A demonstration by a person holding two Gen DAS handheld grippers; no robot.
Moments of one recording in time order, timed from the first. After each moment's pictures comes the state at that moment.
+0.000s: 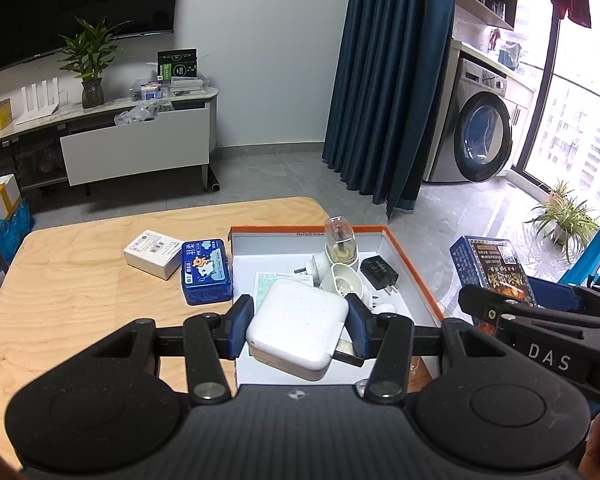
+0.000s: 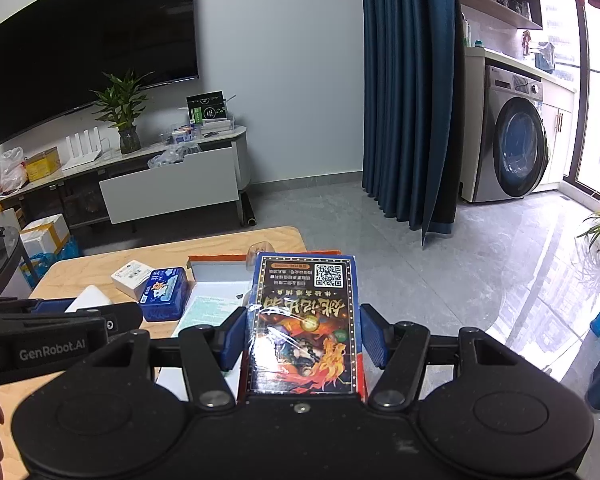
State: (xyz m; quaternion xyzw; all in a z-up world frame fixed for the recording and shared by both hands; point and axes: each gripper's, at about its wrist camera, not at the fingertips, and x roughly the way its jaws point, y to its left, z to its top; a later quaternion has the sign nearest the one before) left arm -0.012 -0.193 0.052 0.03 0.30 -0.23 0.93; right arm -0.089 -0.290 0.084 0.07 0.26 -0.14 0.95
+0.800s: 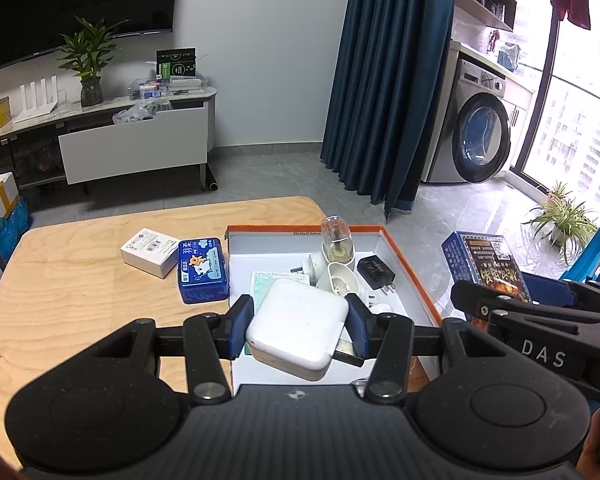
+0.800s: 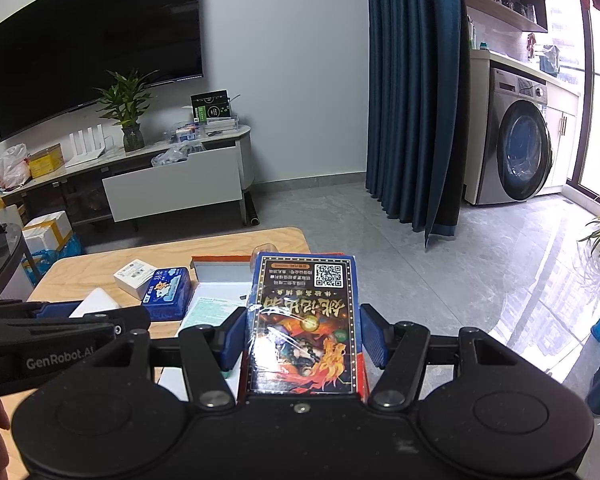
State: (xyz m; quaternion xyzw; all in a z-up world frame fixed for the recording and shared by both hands) left arm -0.013 -0.196 0.053 0.03 0.30 -0.23 0.92; right arm -0.086 -0.288 0.085 0.06 0.26 -0.14 0.95
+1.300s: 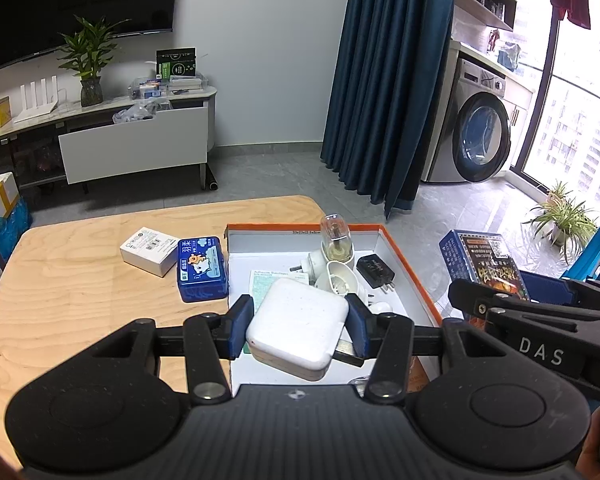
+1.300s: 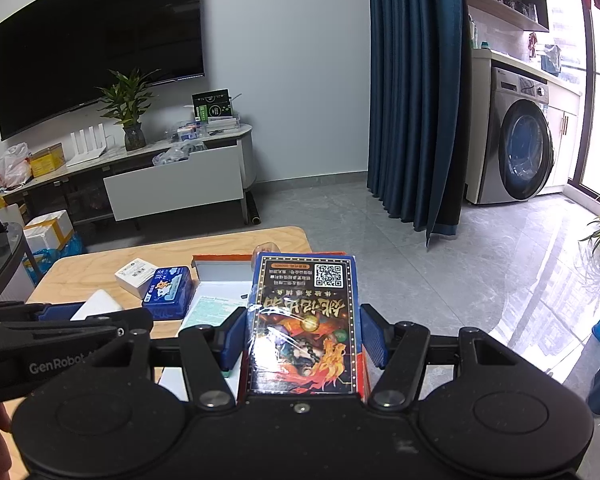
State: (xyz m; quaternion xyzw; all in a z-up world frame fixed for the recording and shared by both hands) left arm -0.014 -0.196 0.053 0.03 0.31 -0.23 0.92; right arm -0.085 -0.287 0.083 0.06 0.26 -0.13 0.95
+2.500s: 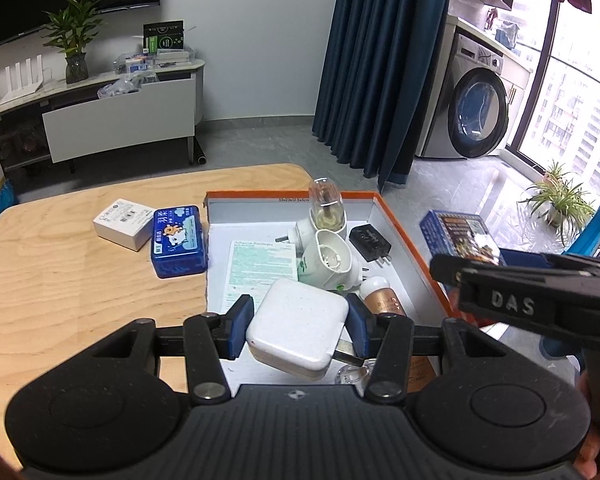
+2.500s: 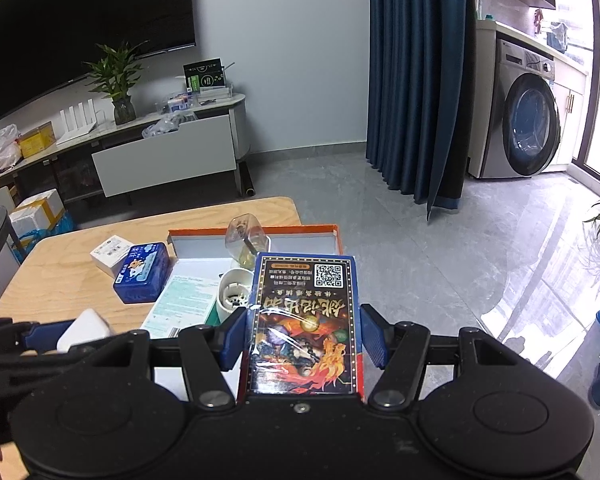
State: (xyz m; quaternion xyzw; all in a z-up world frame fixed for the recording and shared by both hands) left arm 0.001 -0.217 0.026 0.03 0.34 -0.24 0.91; right arm -0.049 -0.319 0.054 0.07 0.31 -0.13 0.94
